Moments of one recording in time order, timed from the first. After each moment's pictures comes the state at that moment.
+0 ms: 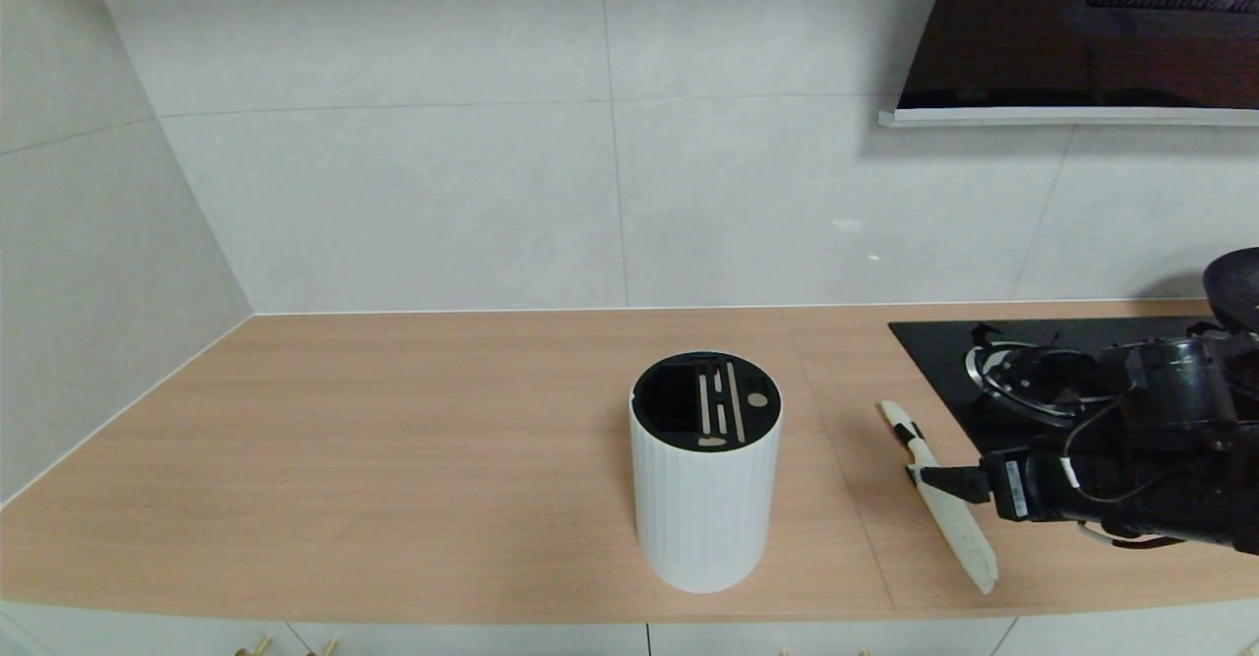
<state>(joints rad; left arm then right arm) 0.00 0.00 0.00 0.00 0.00 0.00 0.19 1.70 -0.58 -0.47 0.11 0.01</state>
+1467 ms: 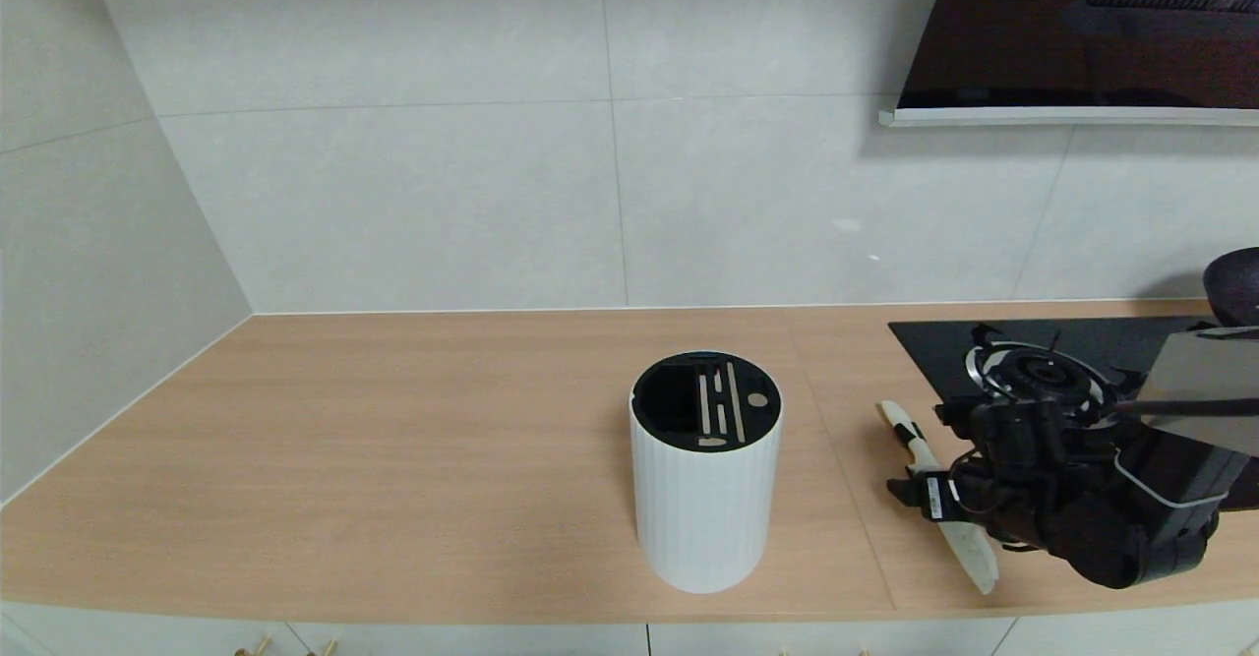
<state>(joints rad) 0.00 0.00 0.00 0.00 0.00 0.00 0.16 2.24 -0.66 -0.91 -0.11 0.08</state>
